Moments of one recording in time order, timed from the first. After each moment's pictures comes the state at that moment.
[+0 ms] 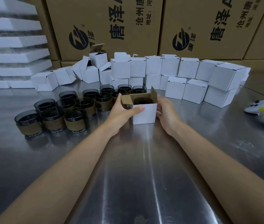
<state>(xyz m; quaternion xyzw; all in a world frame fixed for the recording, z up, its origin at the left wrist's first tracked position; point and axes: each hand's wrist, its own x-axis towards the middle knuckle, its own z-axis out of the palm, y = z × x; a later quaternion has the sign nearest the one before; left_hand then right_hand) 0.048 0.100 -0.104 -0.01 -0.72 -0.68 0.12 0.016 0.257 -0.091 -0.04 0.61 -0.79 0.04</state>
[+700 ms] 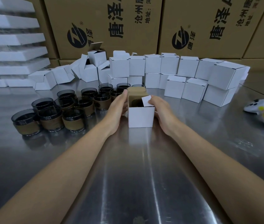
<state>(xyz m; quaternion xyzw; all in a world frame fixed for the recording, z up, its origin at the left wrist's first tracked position) 0.048 0.102 -0.095 -0.02 -0.66 -0.75 0.09 0.025 0.253 -0.090 -0.10 0.68 -0.72 0.04</state>
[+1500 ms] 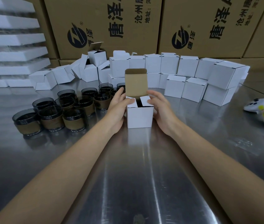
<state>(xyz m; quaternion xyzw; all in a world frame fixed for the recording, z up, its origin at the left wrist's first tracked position) 0.051 0.107 -0.088 -0.01 -0.60 -0.79 0.11 0.028 0.256 -0.090 -0.14 0.60 -0.79 0.04</state>
